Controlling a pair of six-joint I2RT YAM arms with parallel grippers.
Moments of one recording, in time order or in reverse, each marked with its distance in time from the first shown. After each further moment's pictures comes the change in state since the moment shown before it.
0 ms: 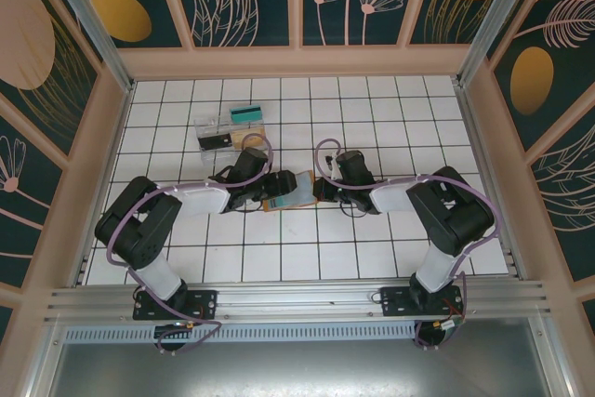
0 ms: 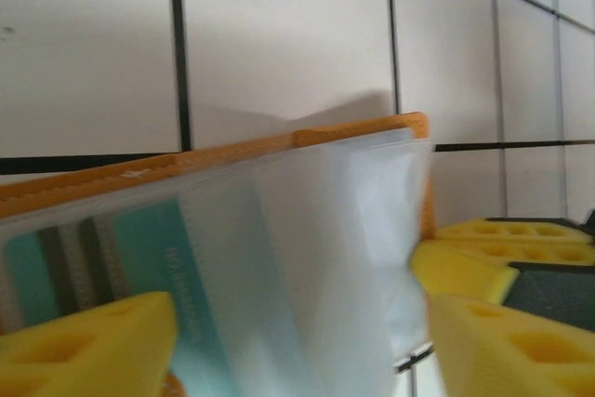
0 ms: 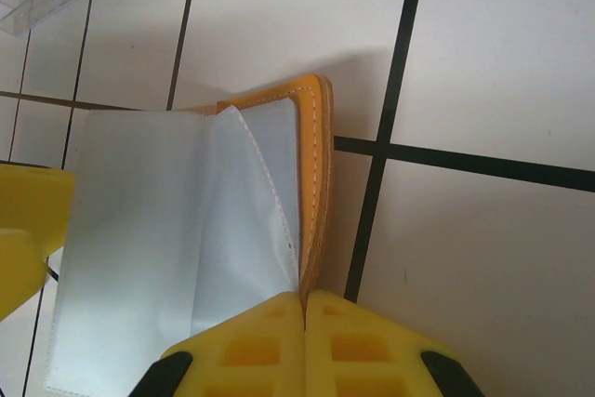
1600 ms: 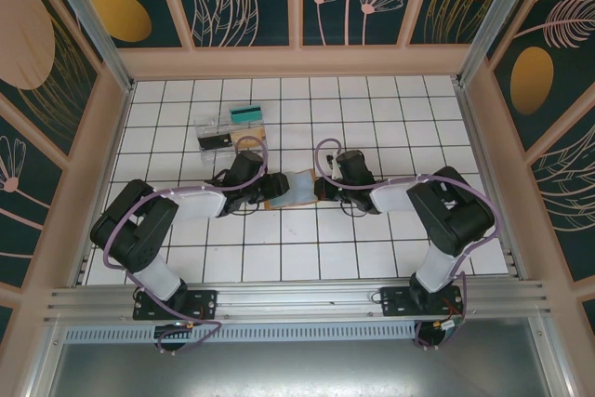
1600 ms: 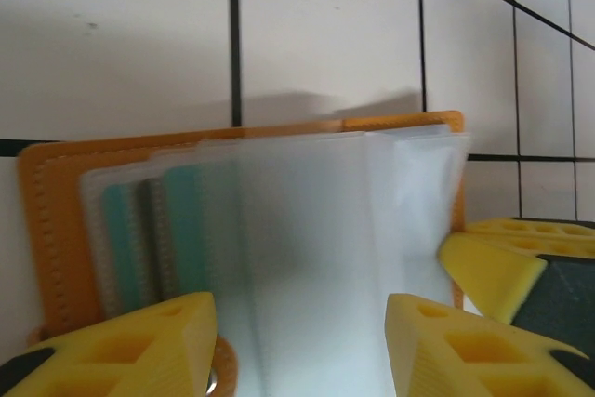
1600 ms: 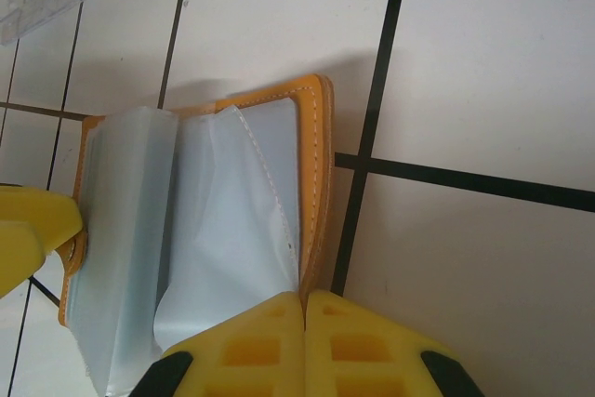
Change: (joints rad) left arm 0.010 -0.031 -0.055 0.032 -0.024 -0.024; right arm -0.002 -0.003 0.000 0.000 0.026 -0.008
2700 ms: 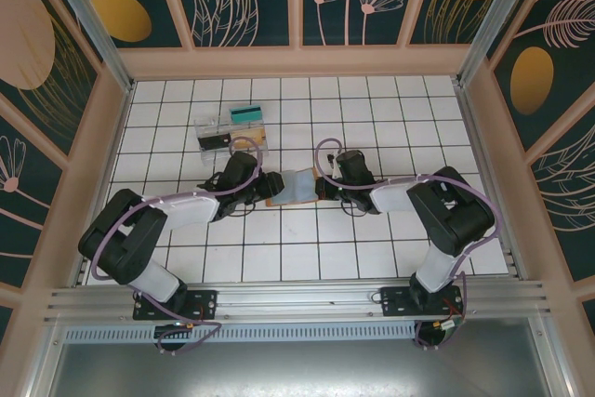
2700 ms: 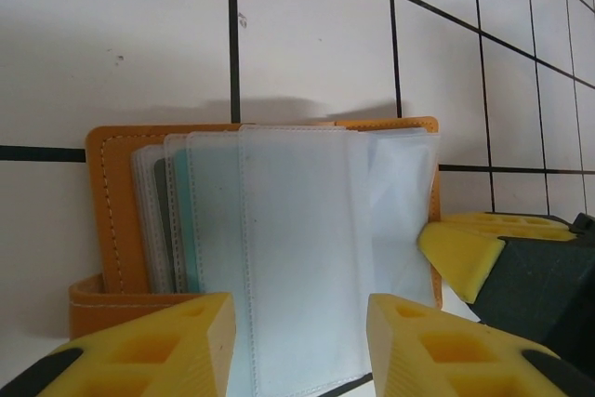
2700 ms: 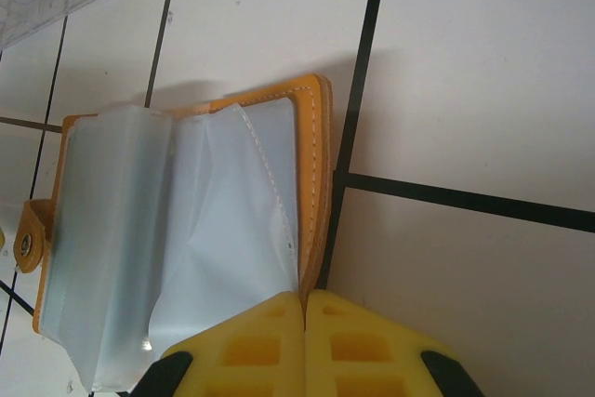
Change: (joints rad) left arm 0.010 -0.086 -0.049 0.008 -0.037 0.000; right arm 0.000 0.000 0.000 0.000 0.039 -0.011
